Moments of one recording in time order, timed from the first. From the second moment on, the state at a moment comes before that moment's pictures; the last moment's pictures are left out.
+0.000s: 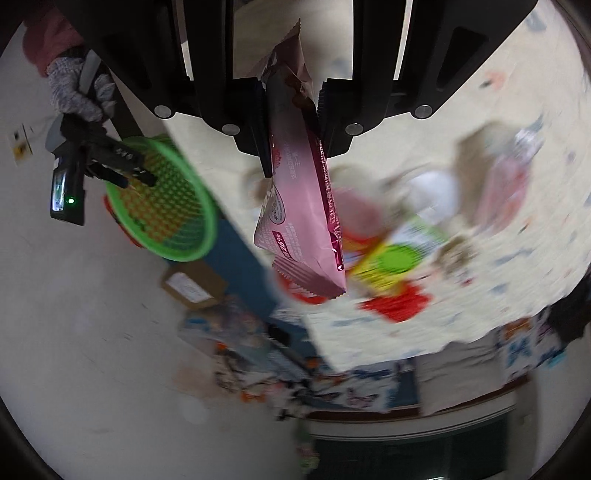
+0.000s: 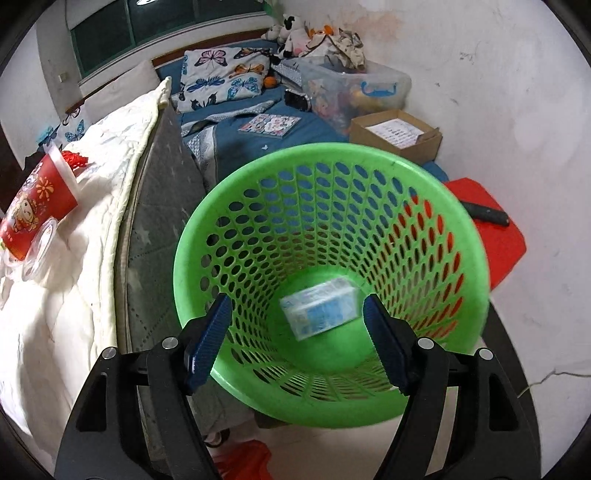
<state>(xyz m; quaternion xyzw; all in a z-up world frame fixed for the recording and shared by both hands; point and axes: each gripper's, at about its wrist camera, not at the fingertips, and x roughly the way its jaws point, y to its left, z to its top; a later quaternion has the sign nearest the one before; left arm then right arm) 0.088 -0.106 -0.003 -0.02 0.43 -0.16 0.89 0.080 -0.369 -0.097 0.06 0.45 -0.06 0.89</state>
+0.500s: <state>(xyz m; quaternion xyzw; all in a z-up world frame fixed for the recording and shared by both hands) 0.156 -0.265 -0.042 0.04 0.48 -0.31 0.82 0.032 -0.404 -0.079 0.08 0.42 -0.09 0.90</state>
